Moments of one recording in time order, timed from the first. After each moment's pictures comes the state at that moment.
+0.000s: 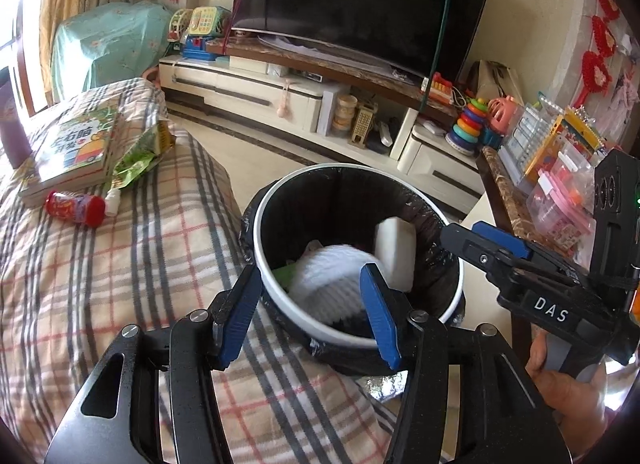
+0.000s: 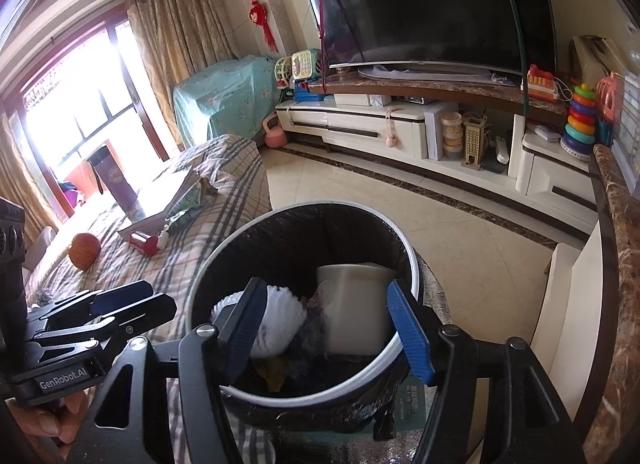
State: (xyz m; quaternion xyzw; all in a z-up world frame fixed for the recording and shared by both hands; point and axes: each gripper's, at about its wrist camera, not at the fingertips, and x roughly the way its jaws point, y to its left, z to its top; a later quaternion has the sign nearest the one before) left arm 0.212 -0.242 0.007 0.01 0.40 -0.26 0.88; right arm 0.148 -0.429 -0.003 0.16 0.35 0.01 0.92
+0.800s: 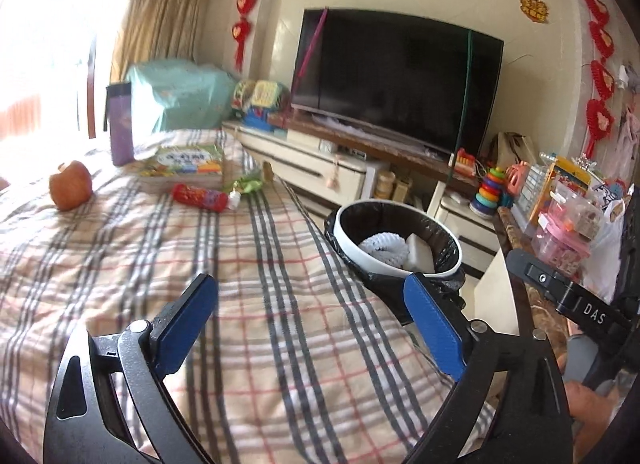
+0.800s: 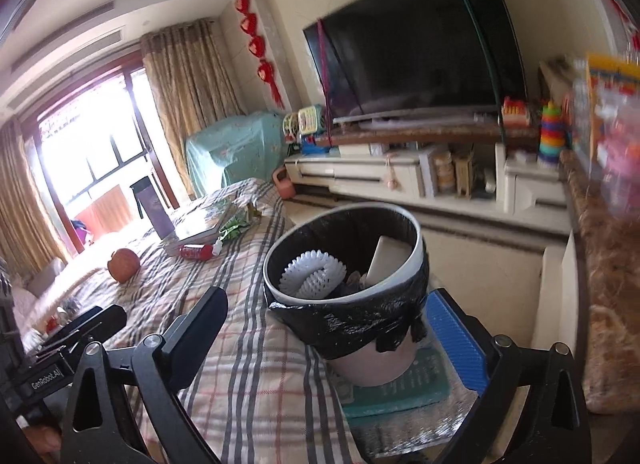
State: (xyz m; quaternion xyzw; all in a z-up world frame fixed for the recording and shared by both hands) left arm 0.068 -0.135 0.022 -0.04 0.25 -0.17 0.95; right arm 0.021 -0.366 0.028 0.14 0.22 -0.02 0.96
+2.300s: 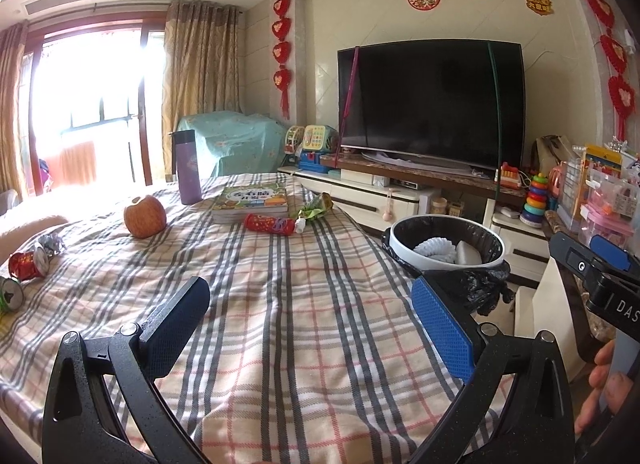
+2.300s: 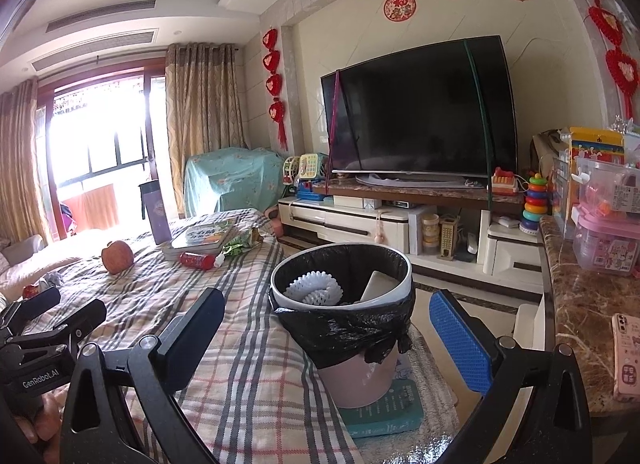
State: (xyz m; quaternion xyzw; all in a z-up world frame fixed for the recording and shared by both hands) left arm 0.012 -0.118 0.010 0.02 0.17 -0.07 0.98; right arm -0.023 -0.327 0.023 0.08 0.15 -0.05 0.98
